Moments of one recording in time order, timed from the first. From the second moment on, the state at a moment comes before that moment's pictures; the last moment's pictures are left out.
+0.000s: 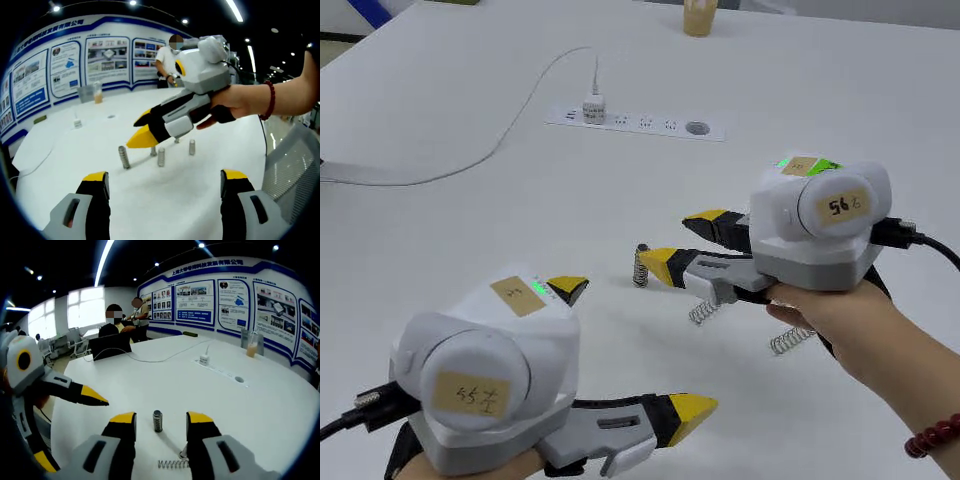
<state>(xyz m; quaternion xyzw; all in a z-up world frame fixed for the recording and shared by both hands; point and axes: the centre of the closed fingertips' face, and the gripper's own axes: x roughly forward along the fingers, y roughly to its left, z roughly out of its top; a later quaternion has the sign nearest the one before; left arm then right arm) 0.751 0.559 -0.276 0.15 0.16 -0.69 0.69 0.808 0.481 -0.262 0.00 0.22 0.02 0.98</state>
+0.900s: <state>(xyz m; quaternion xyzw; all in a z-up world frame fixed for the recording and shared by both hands) 0.752 0.546 -0.279 0.18 0.16 -0.70 0.68 0.732 0.458 -0.246 0.01 0.22 0.00 0.98</state>
